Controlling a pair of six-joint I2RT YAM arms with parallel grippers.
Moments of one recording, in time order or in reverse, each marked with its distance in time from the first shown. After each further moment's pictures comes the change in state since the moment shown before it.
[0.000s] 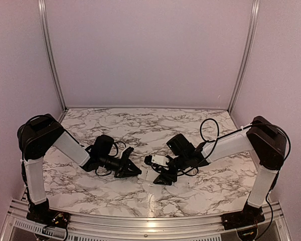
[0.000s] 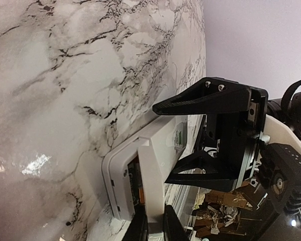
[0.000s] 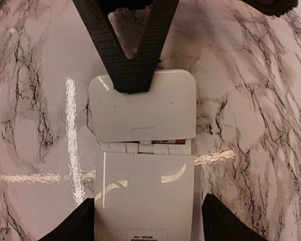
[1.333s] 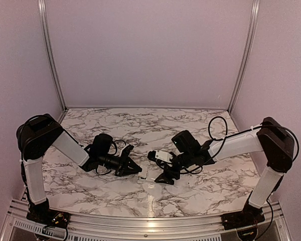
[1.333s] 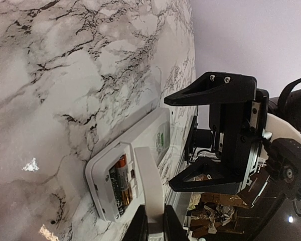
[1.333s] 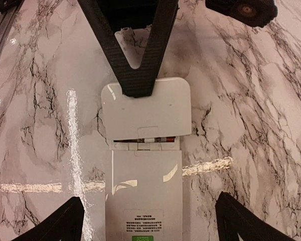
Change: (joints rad) left arm 0.004 -0.011 -0.005 0.062 0.025 -0.035; right arm -0.022 -0.102 -0.041 -0.002 -0.033 0.019
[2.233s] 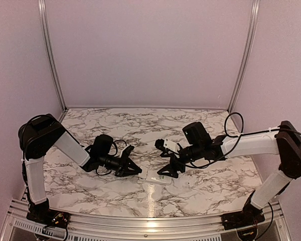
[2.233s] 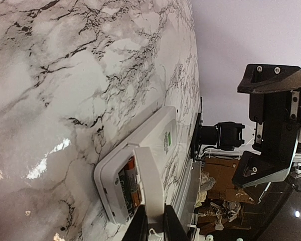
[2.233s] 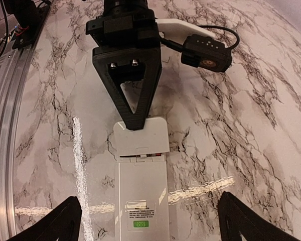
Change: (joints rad) left arm 0.000 0.024 0.006 -0.001 0.007 0.057; right arm -0.056 -0.152 -0.035 0.011 -0.091 0.049
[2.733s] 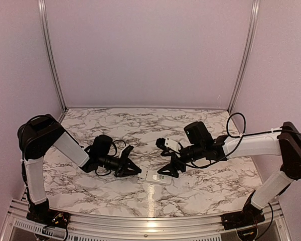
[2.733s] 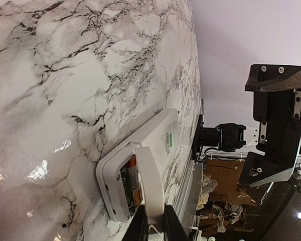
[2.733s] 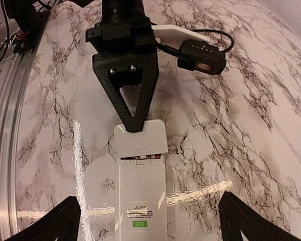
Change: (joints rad) left arm -0.001 -0.013 -0.017 0.014 -0.021 0.004; right arm -0.001 -0.022 -0.009 0.010 0.001 0.013
